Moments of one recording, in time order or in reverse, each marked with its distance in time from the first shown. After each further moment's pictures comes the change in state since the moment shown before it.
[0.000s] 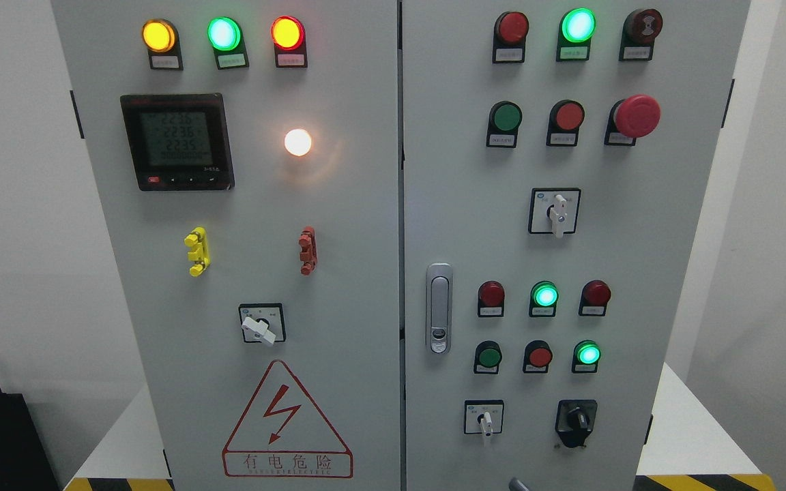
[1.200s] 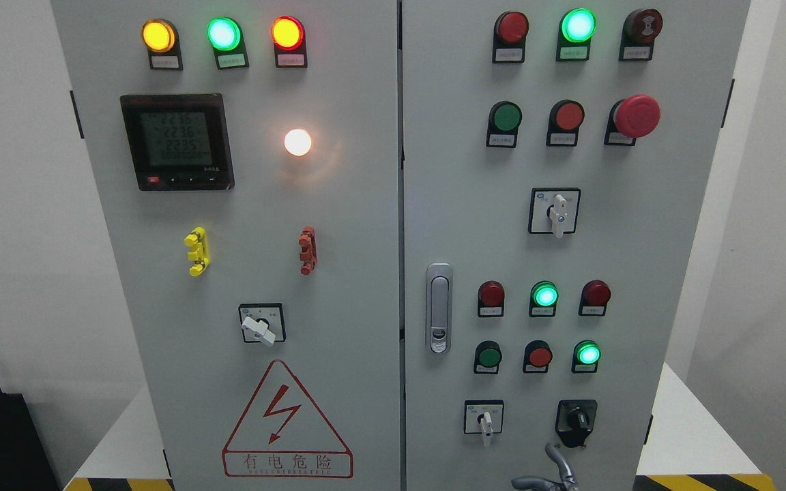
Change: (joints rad) left arm 0.000 0.000 0.000 0.000 0.000 0.000 0.000; right arm -0.071 0.000 0.033 0.016 0.584 -0.137 -0.236
